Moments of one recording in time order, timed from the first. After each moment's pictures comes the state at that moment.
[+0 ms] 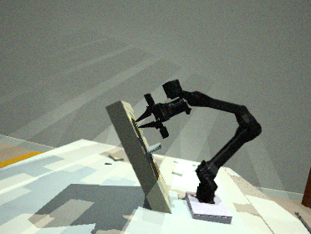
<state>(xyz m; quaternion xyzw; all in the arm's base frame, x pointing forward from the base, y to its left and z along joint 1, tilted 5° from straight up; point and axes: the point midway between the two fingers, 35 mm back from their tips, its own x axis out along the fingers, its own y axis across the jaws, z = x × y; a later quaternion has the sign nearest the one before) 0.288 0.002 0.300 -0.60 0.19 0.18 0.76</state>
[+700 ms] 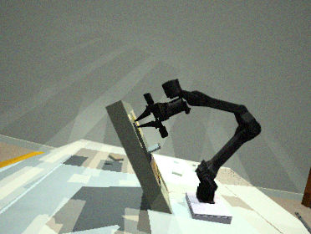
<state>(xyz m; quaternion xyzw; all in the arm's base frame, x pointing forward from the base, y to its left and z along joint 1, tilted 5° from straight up) 0.290 0.002 0.302 -0.60 0.19 0.18 0.76</state>
